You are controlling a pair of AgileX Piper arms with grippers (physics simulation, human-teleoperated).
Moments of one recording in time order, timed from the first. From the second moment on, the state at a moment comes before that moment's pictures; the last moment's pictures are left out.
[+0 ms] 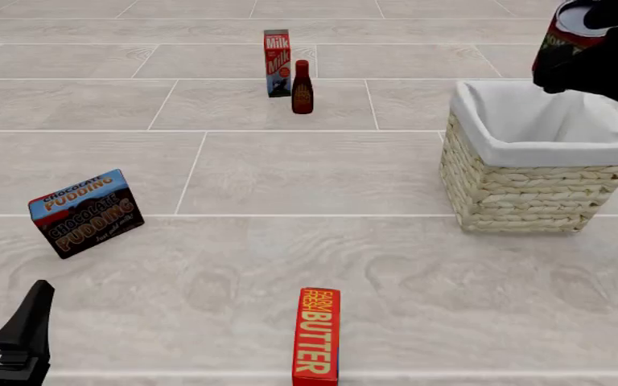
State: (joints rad) left arm 0.00 0.01 0.00 0.00 0.00; right arm -0.08 1.39 -1.19 0.11 -0.20
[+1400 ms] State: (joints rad) left arm 0.00 0.01 0.00 0.00 0.00; right arm -0.13 1.58 -1.25 0.06 -0.15
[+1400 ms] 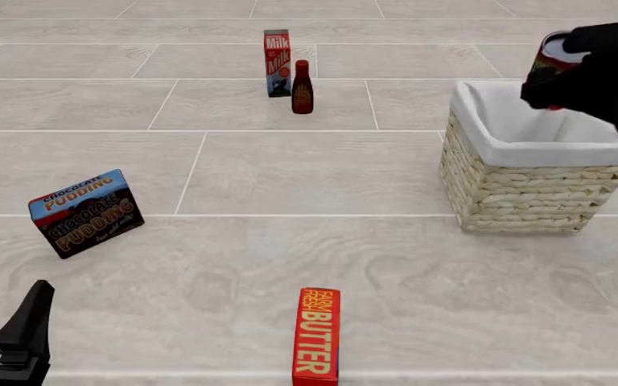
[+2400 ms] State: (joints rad) left arm 0.00 0.01 0.00 0.00 0.00; right arm -0.14 1.66 -1.27 0.04 -0.15
